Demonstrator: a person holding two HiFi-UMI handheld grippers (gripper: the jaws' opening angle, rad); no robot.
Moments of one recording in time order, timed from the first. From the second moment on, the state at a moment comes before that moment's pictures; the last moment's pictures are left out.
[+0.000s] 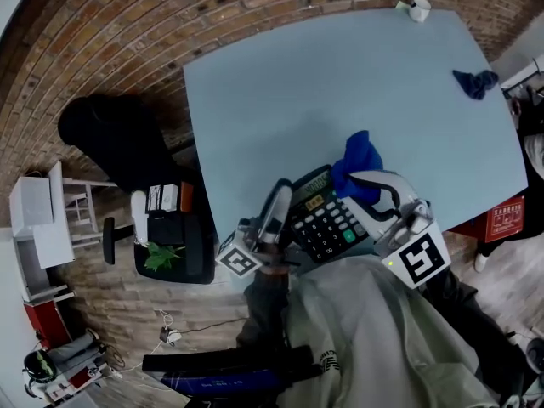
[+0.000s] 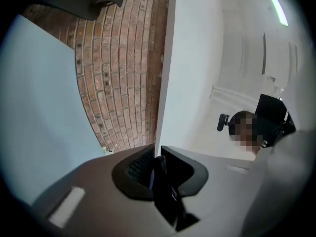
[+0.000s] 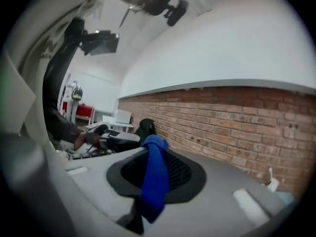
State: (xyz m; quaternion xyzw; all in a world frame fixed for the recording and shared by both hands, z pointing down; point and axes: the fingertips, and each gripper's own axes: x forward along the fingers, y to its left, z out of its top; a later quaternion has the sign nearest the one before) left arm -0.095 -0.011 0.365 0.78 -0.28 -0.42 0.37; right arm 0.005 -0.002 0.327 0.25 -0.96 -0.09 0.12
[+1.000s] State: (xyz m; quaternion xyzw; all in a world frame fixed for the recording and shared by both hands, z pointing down) left arm -0.057 -0.013 0.399 0.81 -0.30 -0.32 0.39; right arm -0.032 0.039 0.373 0.17 -0.95 -0.11 0.23
